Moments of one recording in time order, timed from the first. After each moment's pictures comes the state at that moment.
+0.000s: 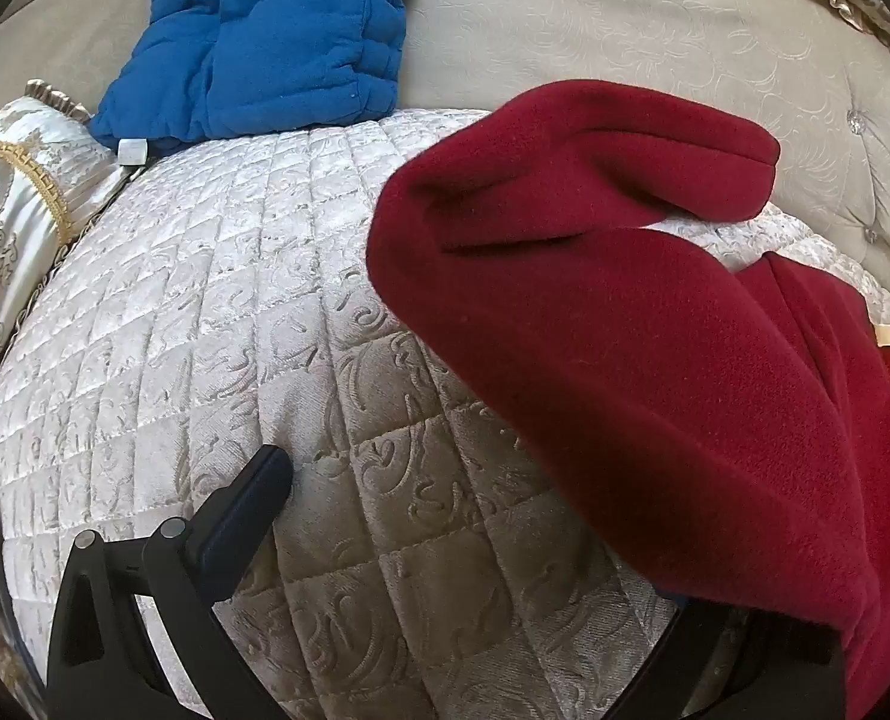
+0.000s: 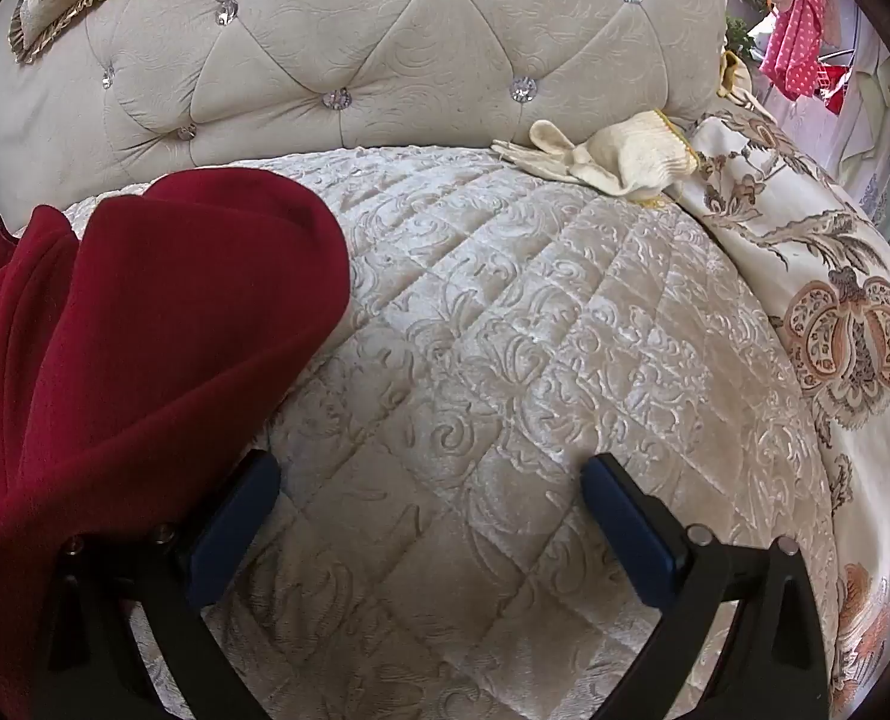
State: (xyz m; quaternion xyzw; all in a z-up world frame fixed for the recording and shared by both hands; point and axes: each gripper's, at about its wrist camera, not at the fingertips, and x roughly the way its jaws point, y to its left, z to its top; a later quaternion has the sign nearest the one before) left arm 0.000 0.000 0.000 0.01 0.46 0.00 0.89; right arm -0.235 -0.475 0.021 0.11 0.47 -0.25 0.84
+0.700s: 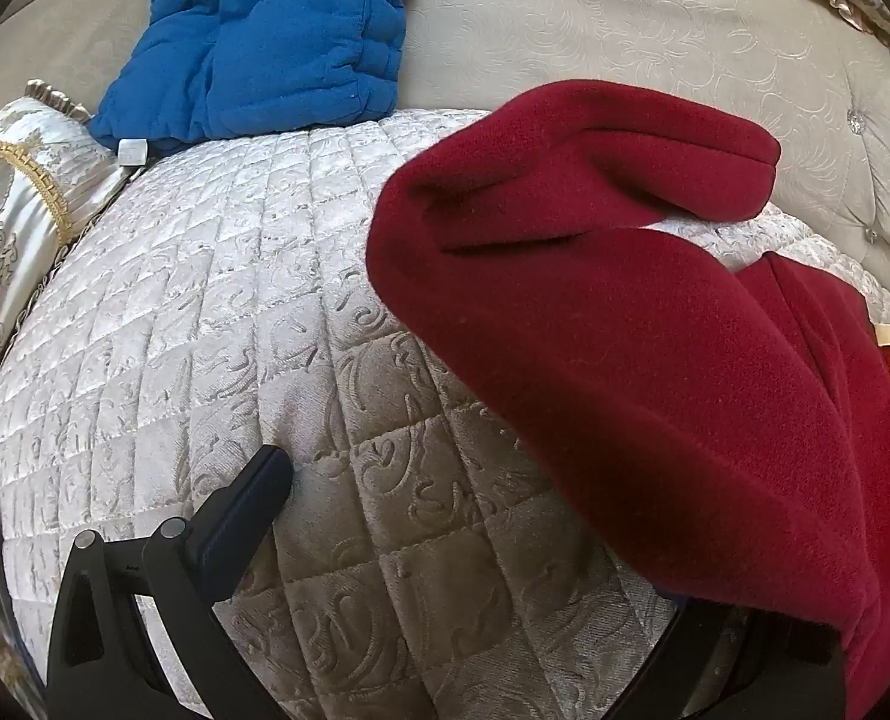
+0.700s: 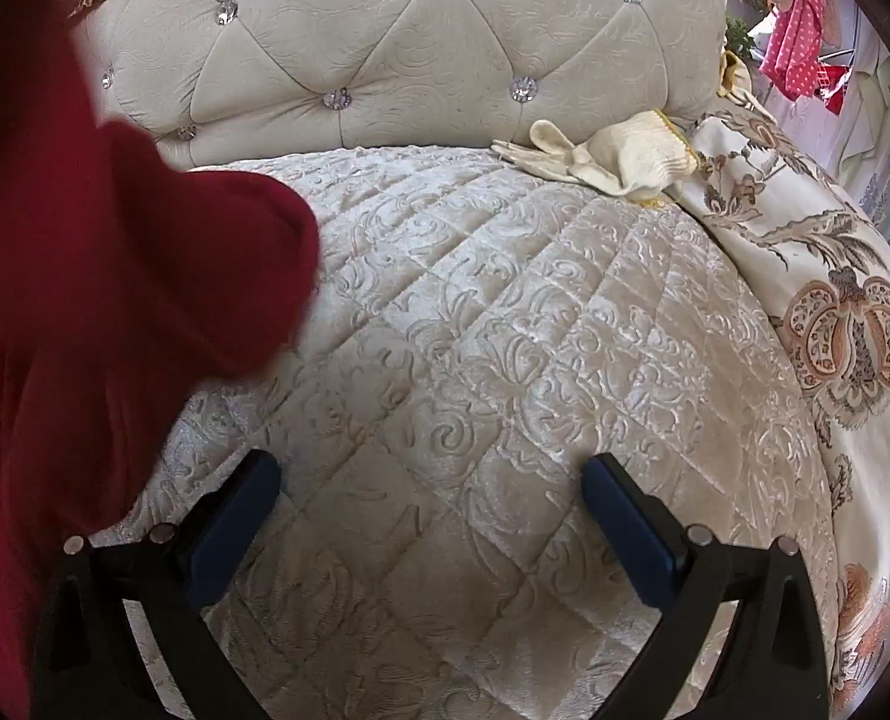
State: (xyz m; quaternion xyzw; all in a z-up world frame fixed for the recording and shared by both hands) left arm 0.000 0.000 0.000 0.01 0.46 0.00 0.89; right arm -0.236 -0.475 0.020 0.11 0.47 -0.25 0.84
